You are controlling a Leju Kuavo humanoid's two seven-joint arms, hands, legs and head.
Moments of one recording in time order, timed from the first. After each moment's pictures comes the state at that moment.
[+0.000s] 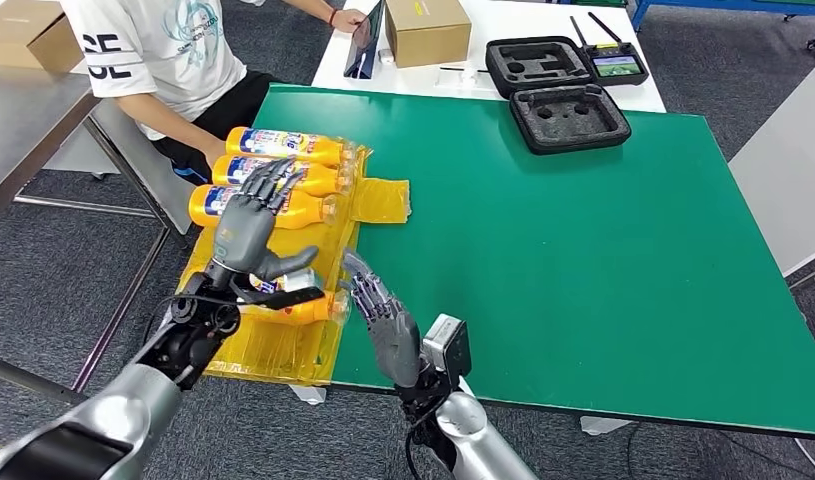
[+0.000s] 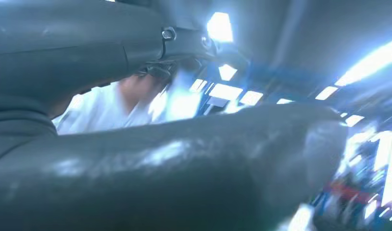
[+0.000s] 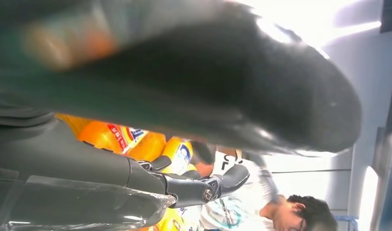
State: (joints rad) left arm -0.59 0.04 -0.27 -0.83 -0.97 0.66 -0.70; right arm -0.27 0.23 0.63 -1.10 -0.04 0.11 -0.67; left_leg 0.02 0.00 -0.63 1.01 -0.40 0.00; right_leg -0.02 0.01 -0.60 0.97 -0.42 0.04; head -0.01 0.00
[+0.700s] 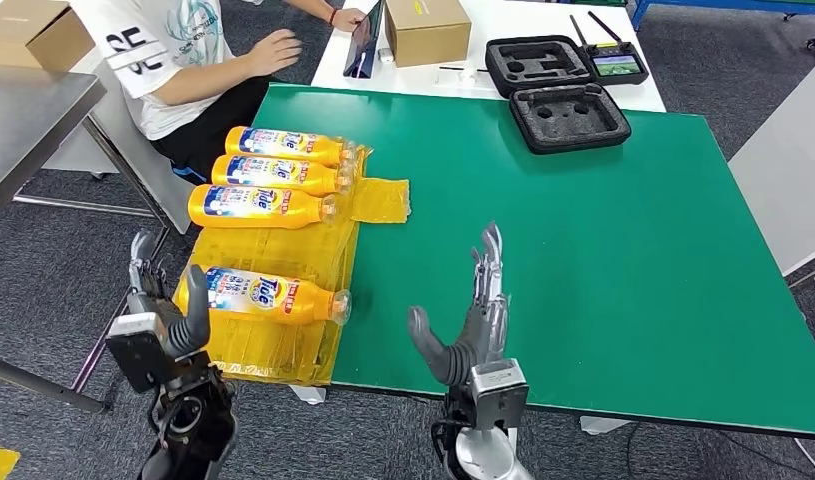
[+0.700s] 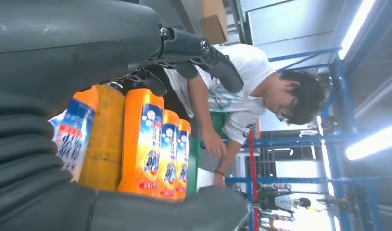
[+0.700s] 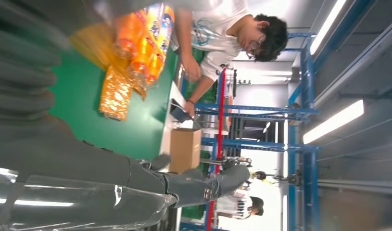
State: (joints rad) left arm -0.03 -0.08 -0.13 -1.53 -0.03 0.59 -0.71; right arm -0.11 0.15 0.64 -1.46 0.13 -0.69 -0.70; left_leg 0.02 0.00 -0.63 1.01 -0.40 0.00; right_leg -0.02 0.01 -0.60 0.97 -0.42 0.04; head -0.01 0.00
